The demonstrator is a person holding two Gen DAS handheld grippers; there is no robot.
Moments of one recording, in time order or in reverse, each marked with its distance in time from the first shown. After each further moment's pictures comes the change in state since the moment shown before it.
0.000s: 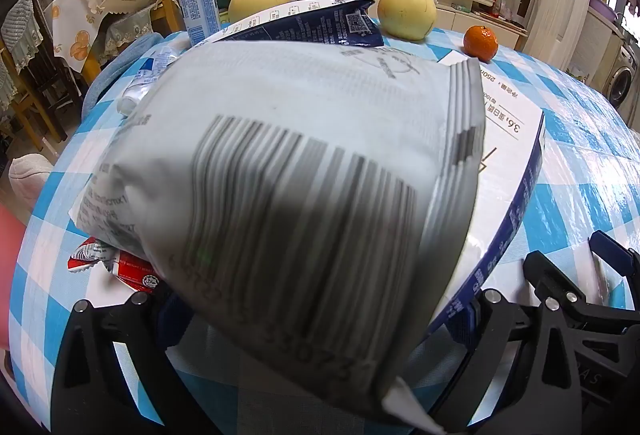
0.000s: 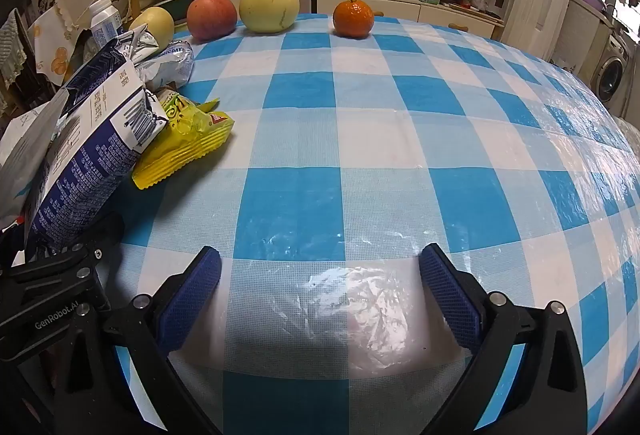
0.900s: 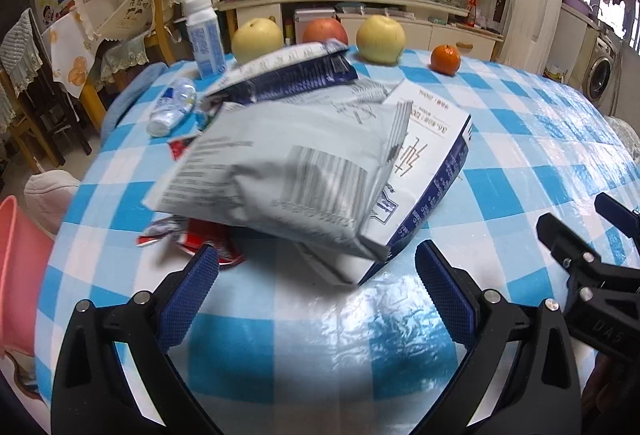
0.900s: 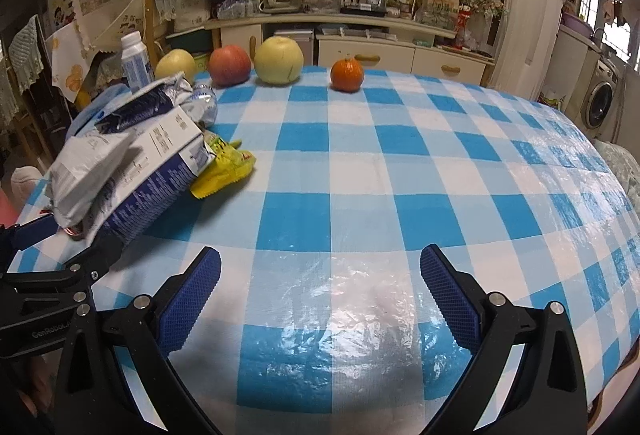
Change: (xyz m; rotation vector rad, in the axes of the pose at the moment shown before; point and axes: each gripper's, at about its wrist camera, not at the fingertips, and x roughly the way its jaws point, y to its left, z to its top) left arm -0.064 0.012 -0.018 0.059 -0.088 -0.036; right arm -0.080 0.001 -0.014 -0.029 -0.193 -0.014
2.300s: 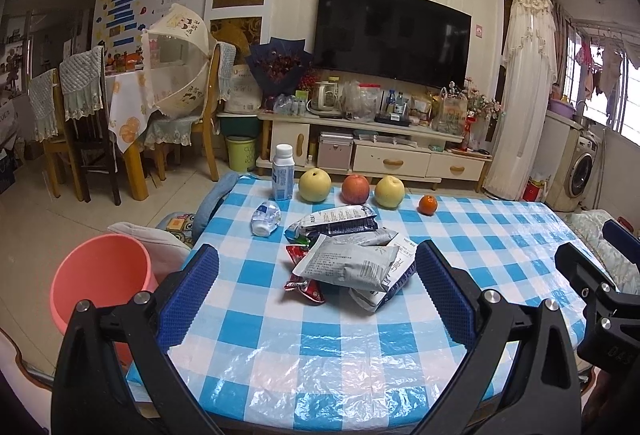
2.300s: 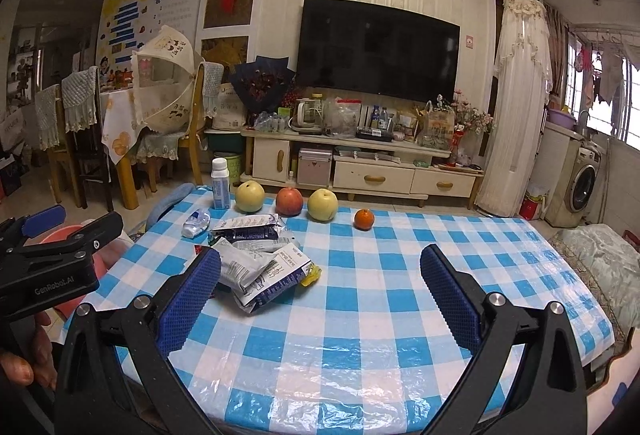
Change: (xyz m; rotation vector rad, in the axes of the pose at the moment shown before) left arm -0.232 0.087 -0.023 -0.130 -0.414 -0.020; right arm -0.241 0.066 0.005 -0.079 -0.373 0.001
